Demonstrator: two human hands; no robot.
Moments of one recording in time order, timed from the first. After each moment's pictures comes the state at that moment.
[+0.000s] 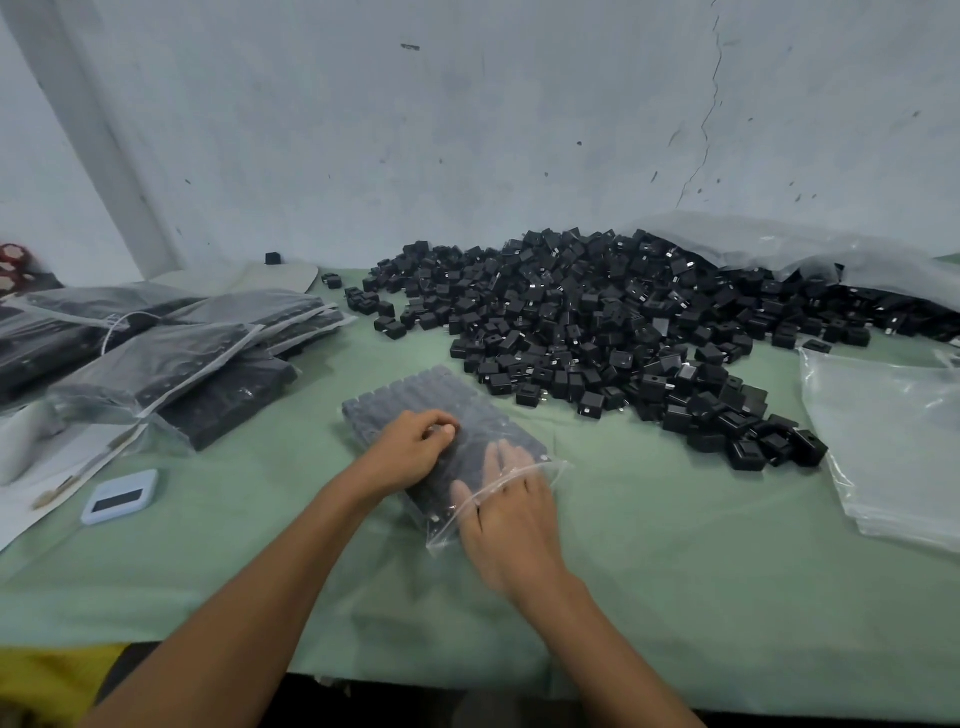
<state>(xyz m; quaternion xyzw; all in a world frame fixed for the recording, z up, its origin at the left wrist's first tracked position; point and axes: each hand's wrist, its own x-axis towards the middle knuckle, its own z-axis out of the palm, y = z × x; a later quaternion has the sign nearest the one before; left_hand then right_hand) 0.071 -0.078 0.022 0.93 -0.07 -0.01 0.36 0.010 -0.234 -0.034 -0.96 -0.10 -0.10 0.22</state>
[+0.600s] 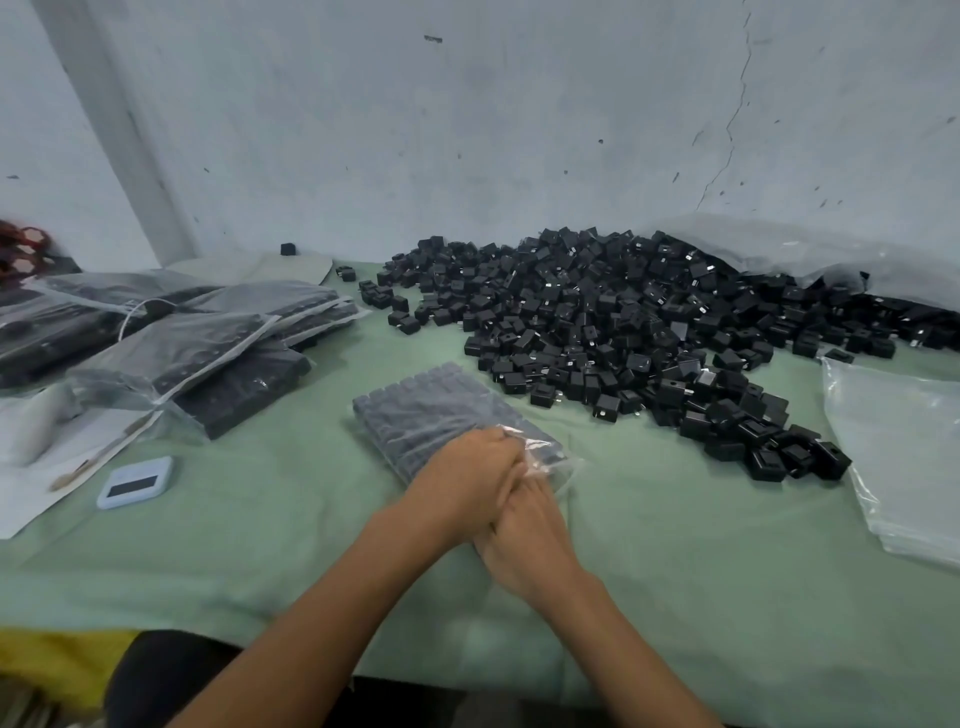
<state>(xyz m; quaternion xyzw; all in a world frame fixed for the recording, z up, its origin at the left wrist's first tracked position) 0.018 -0.131 0.039 0.96 -0.23 0.11 0.10 0.003 -0.240 -0.020 -0.94 -0.23 -0.14 0.22</state>
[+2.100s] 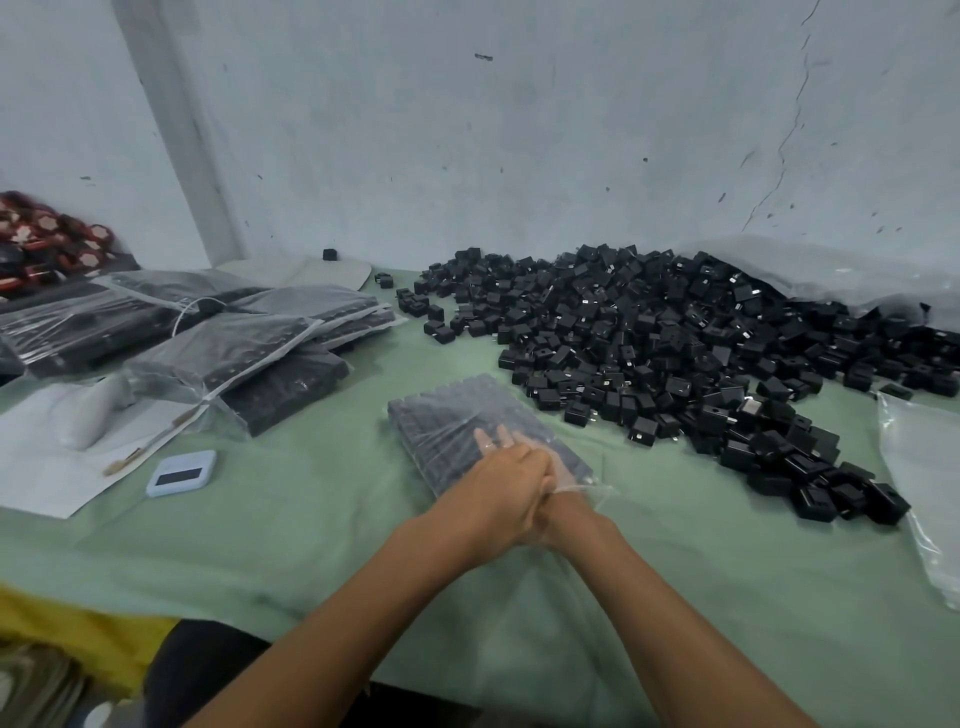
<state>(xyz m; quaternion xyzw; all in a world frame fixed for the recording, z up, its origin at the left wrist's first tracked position) 0.008 -0.132 0.049 0.97 -0.19 0.04 0.17 0.077 -0.227 -0.016 -0.95 -0.28 0.09 0.10</state>
